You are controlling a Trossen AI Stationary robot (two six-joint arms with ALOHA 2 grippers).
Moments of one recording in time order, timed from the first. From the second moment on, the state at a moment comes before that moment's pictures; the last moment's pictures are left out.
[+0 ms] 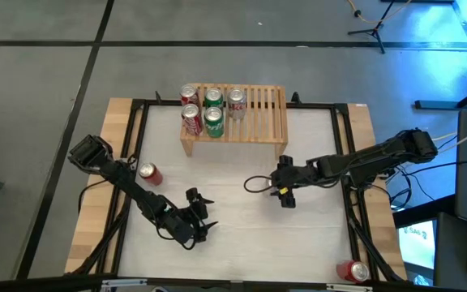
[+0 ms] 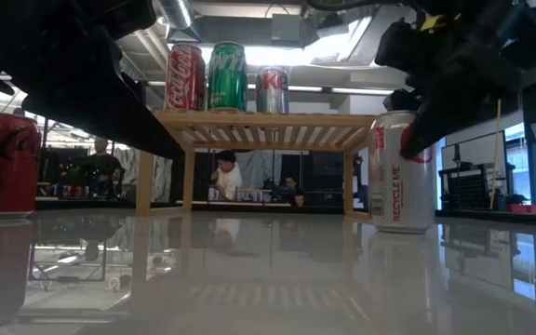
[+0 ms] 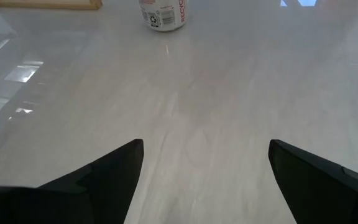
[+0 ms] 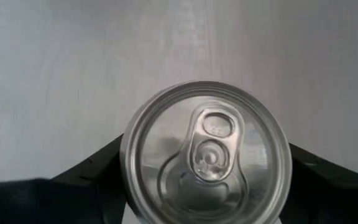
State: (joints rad) left arm -0.62 1.69 0.78 0.07 -0.74 -0.57; right arm 0.20 1.34 0.76 -0.35 0.14 0.10
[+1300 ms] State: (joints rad) left arm -0.62 1.69 0.78 0.10 -0.74 -0.57; right arm -0.18 1.68 1.63 -0.61 0.22 0.10
